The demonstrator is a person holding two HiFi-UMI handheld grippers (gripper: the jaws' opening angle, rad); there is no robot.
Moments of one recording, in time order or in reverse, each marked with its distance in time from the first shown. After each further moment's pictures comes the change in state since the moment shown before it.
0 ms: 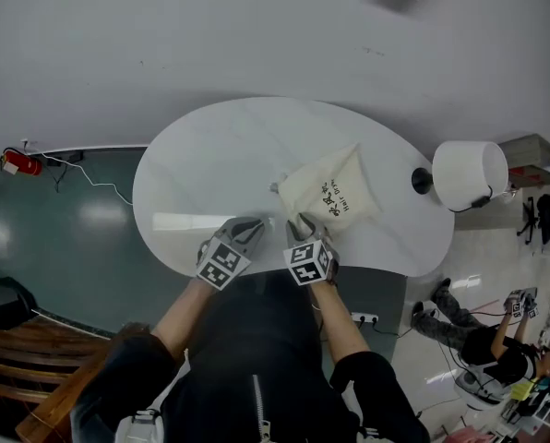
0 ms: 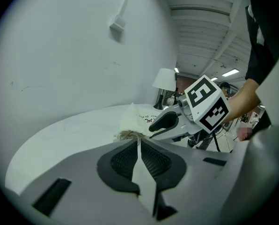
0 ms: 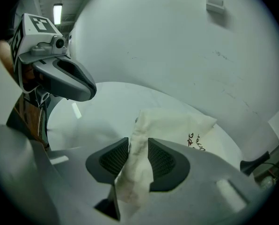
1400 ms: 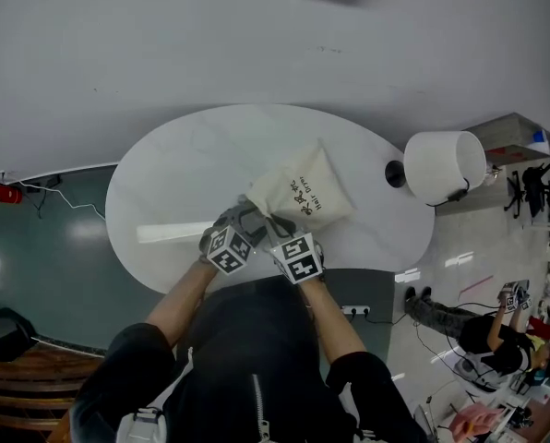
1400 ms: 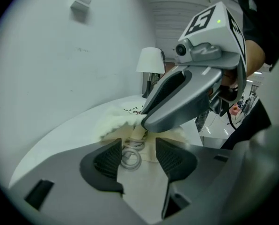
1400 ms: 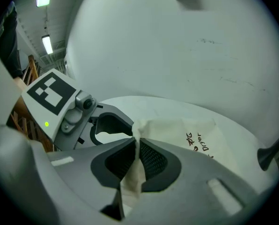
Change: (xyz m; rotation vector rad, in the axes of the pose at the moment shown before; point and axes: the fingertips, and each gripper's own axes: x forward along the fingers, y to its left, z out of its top) left arm 0.115 -0.011 0.017 0.275 0.112 -0.113; right arm -0.015 -0.036 0.034 0.226 -0.080 0.156
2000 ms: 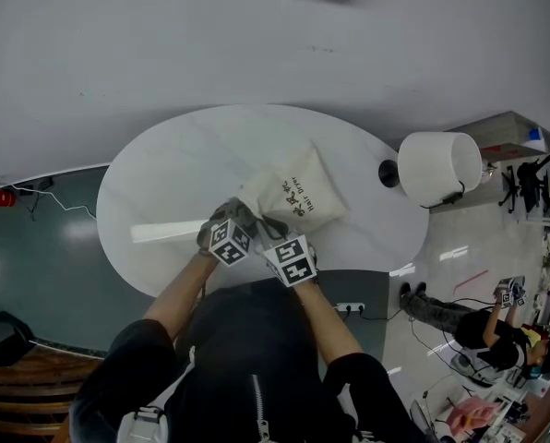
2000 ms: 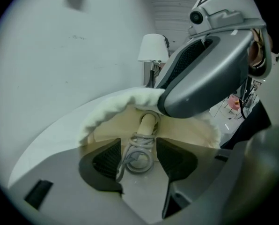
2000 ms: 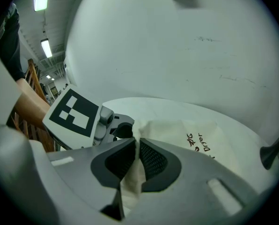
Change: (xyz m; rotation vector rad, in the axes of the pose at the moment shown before) left arm 0.042 0.015 -0.015 0.023 0.081 0.002; right arm 0.003 -0.009 0.003 0.009 -0.019 -0.001
